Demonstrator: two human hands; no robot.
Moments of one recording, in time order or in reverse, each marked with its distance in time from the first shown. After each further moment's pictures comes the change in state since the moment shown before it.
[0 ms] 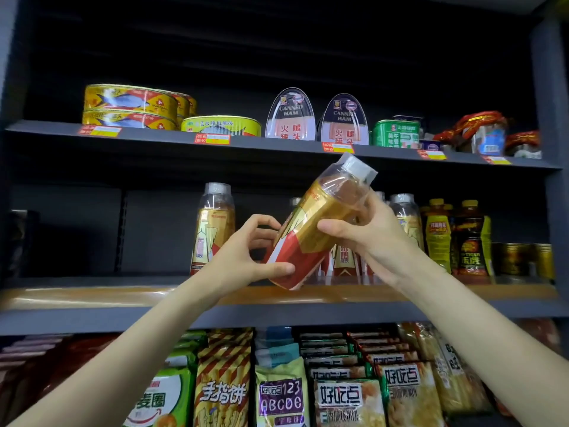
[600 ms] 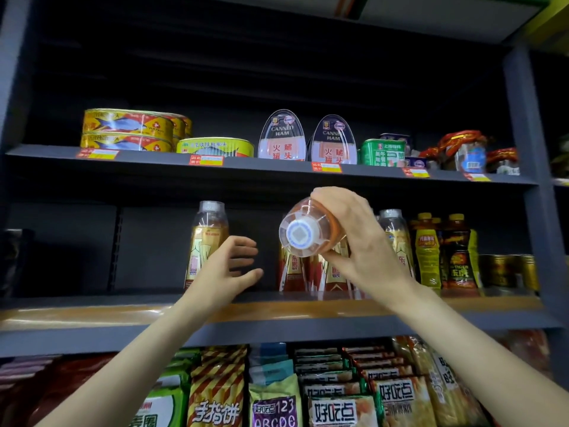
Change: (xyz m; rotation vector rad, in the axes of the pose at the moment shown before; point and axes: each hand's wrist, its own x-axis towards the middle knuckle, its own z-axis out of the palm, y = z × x) left_hand -0.002 -0.011 -0.005 0.039 0.167 0.005; right_hand 0.007 0.003 -0.012 -0.988 -0.006 -0.891
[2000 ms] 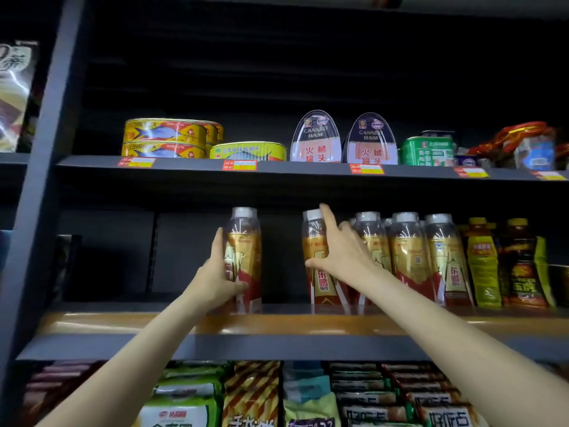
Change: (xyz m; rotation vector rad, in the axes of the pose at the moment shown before) left_hand 0.014 -0.030 -0.050 0.376 0.092 -0.303; right_hand 0.033 0.018 0.094 -0.113 -0.507 0.675
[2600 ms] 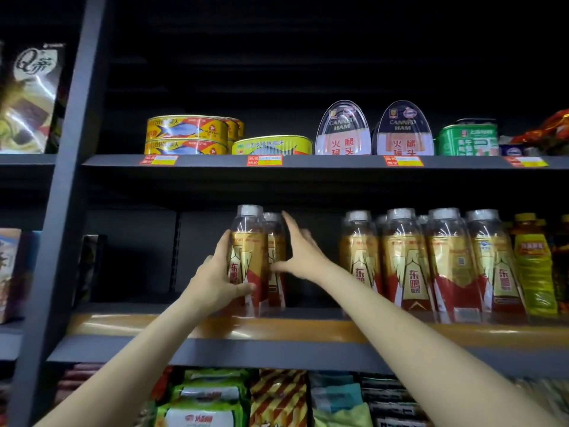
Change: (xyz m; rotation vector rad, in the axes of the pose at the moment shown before) left_hand 0.011 -0.032 -0.025 0.149 0.057 -0.017; right_hand 0.041 -0.064 0.065 0.490 -0.260 -0.090
